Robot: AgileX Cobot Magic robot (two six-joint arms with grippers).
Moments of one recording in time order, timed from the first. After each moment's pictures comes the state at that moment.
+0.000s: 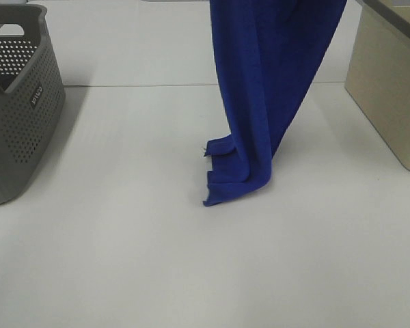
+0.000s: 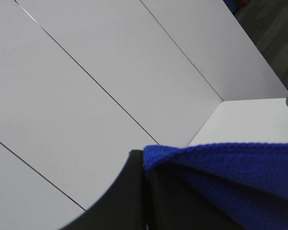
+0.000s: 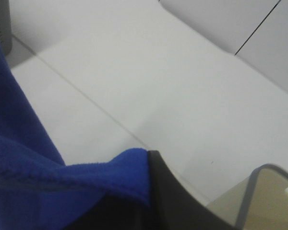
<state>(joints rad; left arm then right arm) -0.64 1.74 -1.92 0.50 0.25 0.21 0.18 1.56 -1.79 0.29 0.82 -0.64</state>
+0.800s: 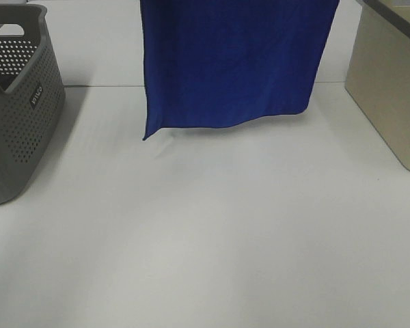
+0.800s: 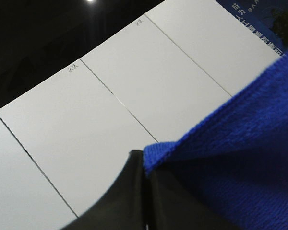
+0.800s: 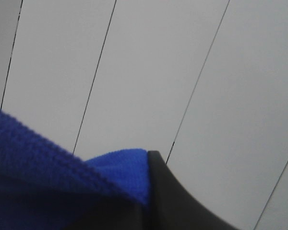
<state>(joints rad) -0.41 1.85 -1.98 0.53 -0.33 0.21 0.18 1.63 -1.84 0.51 0.15 -0.75</state>
